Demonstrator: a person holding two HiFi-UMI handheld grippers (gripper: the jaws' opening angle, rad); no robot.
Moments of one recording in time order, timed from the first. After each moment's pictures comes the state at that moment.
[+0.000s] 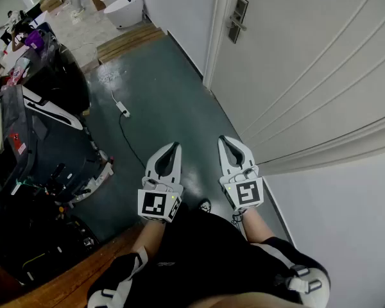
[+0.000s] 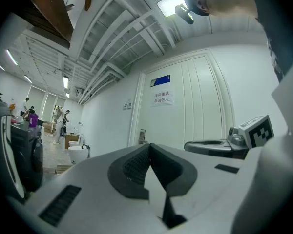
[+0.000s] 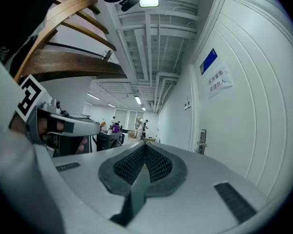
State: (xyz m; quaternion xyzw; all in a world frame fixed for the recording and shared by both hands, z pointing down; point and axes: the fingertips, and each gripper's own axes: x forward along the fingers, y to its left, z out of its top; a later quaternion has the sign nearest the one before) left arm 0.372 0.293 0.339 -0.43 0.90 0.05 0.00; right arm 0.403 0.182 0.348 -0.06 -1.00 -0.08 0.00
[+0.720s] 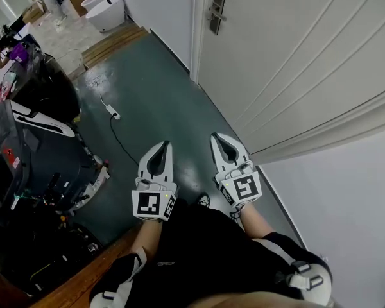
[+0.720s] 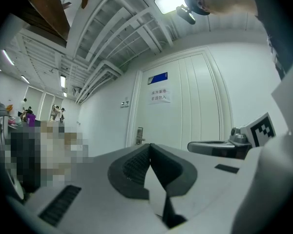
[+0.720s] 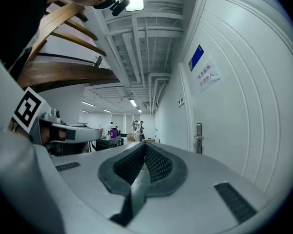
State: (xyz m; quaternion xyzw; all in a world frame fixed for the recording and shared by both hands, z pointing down) left arm 0.380 0.279 0.344 -0.43 0.90 0.04 0.00; right arm 0.419 0.164 0.356 -0.06 -1.00 -0.01 0.00
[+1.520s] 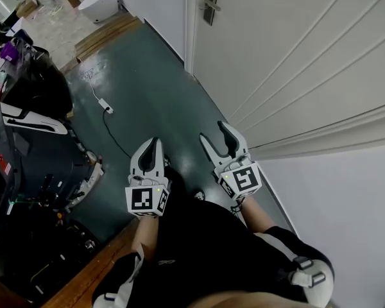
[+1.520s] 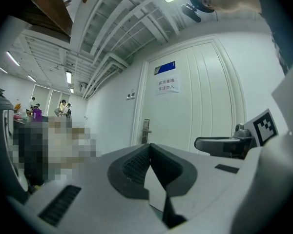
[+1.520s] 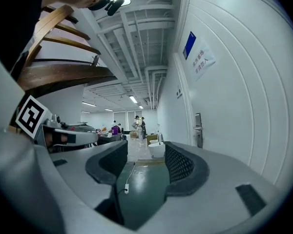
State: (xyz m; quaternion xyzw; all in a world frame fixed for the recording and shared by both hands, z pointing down) left arm 0.338 0.247 0.393 -0.40 0.92 0.04 -0.04; right arm 0.385 0.110 0.396 -0.08 -1.00 0.03 0.03
